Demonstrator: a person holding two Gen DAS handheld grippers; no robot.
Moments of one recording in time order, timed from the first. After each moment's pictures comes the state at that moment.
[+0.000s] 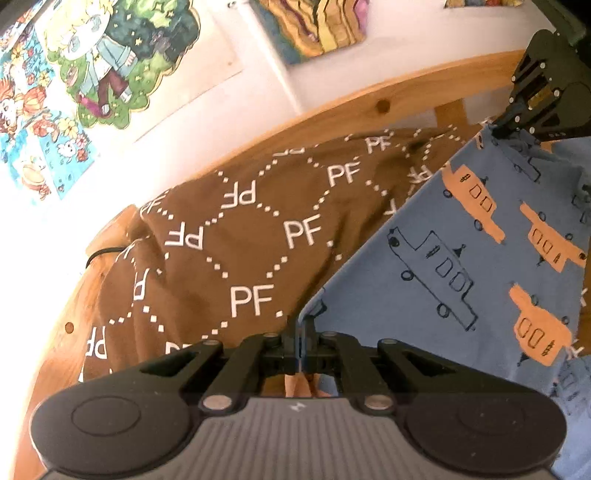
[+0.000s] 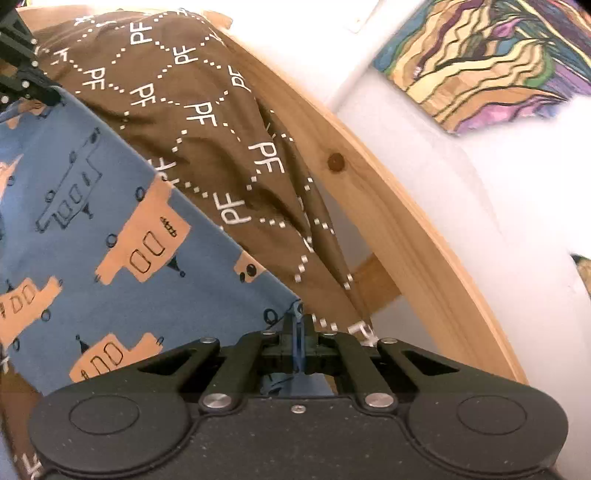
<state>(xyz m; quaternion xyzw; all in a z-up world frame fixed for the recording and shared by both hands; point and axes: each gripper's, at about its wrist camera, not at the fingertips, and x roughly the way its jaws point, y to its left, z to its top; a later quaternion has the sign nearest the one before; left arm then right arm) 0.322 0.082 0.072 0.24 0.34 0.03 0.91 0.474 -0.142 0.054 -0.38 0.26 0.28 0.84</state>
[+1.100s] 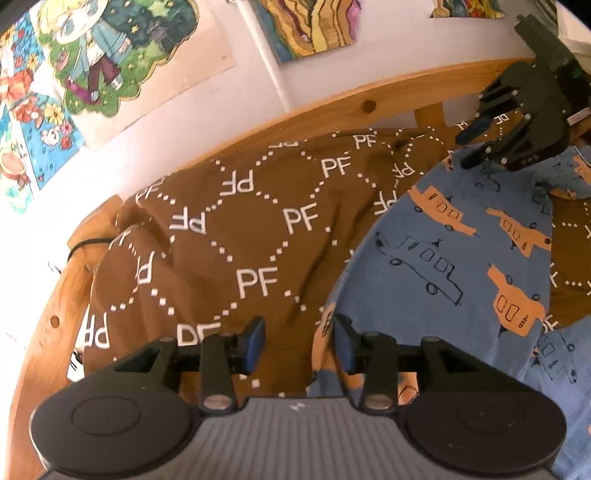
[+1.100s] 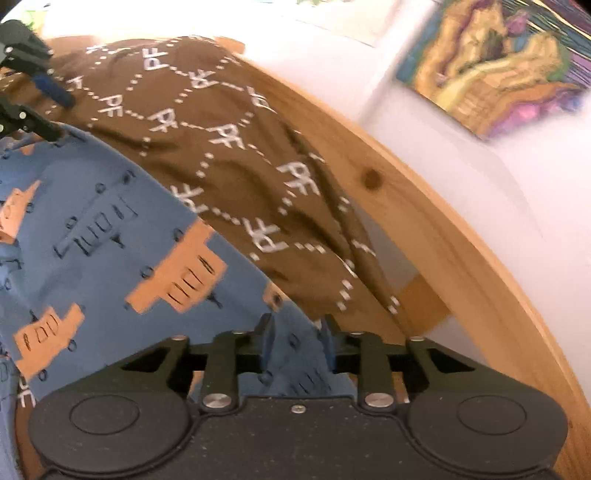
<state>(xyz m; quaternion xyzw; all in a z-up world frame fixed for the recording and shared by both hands) 0.307 0.118 0.085 0.21 0.36 -0.04 0.91 0.469 -0.137 0.046 -0.33 0.25 0.36 0.84</state>
